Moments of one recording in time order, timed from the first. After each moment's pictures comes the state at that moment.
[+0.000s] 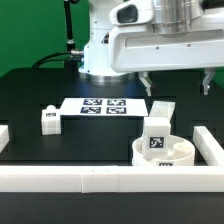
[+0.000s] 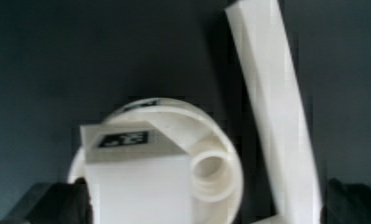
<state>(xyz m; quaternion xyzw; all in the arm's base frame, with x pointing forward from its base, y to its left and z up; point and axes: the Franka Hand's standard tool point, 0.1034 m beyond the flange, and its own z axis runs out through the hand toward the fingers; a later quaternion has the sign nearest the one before) 0.570 0.091 0.106 -0.99 0.09 0.04 0.07</state>
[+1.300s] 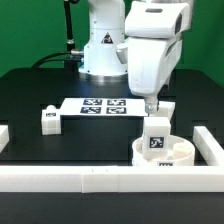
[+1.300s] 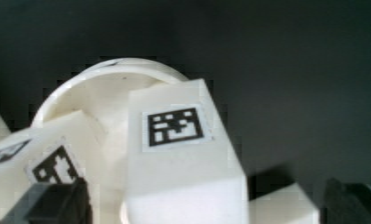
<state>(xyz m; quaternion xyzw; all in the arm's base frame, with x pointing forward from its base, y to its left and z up) 0.566 0.057 0.091 -0.81 -0.59 0.02 0.02</state>
